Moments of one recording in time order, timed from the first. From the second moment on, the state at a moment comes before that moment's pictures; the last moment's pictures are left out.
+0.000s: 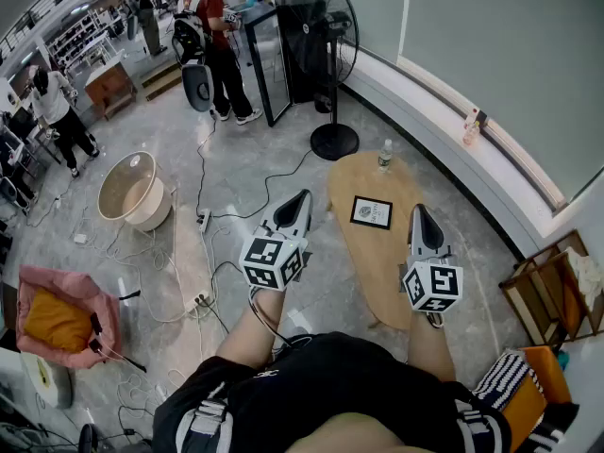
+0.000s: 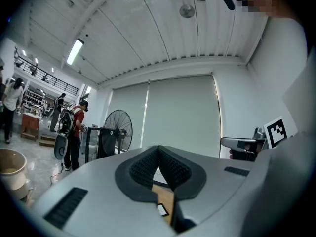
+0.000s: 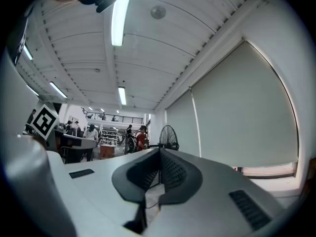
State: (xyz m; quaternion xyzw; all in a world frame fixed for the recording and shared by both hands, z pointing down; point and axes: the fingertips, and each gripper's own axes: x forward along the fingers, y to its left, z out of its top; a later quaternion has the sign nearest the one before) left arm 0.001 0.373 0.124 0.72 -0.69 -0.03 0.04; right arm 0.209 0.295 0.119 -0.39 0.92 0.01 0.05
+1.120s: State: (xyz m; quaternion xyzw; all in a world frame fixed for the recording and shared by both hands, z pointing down) left arm -0.145 0.399 0.147 0.74 -0.67 -0.04 0.04; right arm 0.069 0.322 0.145 -0.42 0.91 0.01 0.02
